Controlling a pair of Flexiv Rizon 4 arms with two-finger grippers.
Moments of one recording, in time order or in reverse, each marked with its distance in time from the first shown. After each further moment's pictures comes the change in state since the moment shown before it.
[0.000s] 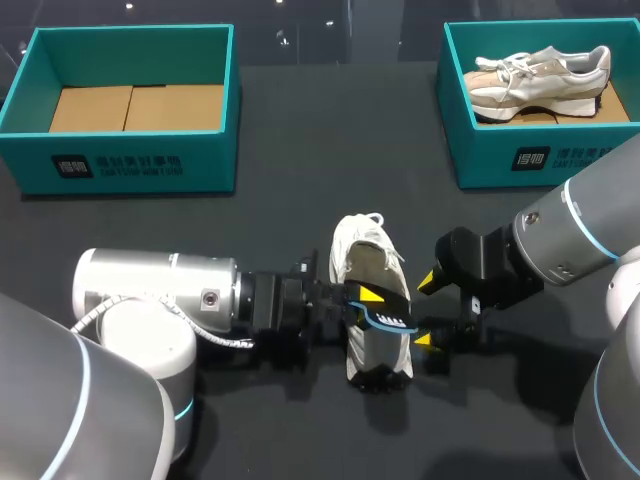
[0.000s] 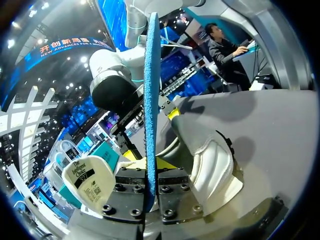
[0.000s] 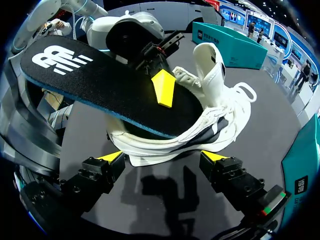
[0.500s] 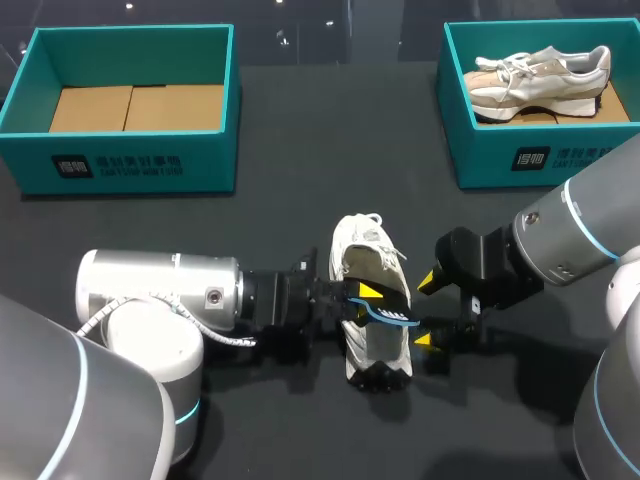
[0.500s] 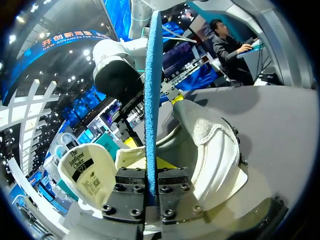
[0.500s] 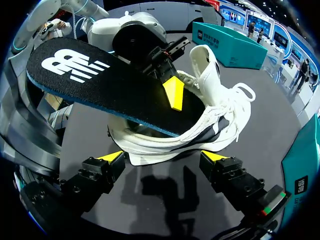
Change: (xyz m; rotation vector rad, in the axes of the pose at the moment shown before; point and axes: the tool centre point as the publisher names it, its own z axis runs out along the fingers) left arm -0.002 0.017 0.002 -0.050 -0.010 -0.033; right arm 0.000 0.000 0.000 0.000 0.000 0.000
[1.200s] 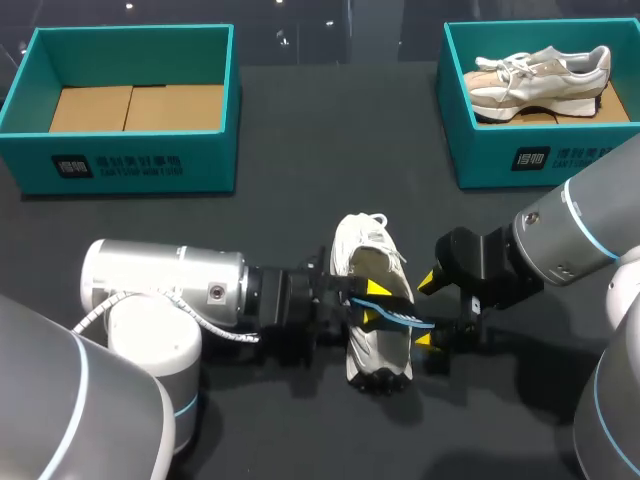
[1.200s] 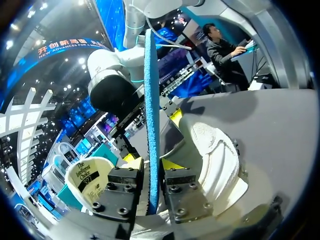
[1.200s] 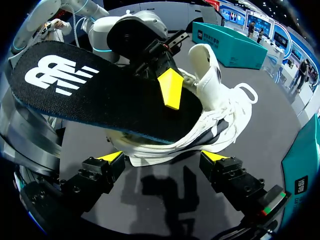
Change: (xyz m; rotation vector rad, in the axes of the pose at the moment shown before) left arm 0.000 -0.024 0.006 0.073 0.035 0.049; right arm 0.000 0.000 0.000 0.000 0.000 0.000
